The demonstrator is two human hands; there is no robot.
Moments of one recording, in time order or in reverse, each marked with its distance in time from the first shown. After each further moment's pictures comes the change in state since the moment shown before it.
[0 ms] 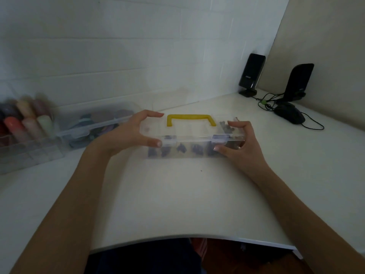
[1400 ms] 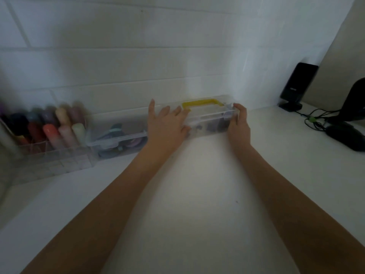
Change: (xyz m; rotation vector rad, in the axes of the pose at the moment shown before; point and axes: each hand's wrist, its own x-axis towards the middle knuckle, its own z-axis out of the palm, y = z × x) left_hand 0.063 -0.018 0.004 1.163 0.424 -0.065; right_hand 0.143 0.023 0.111 -0.096 0.152 0.101
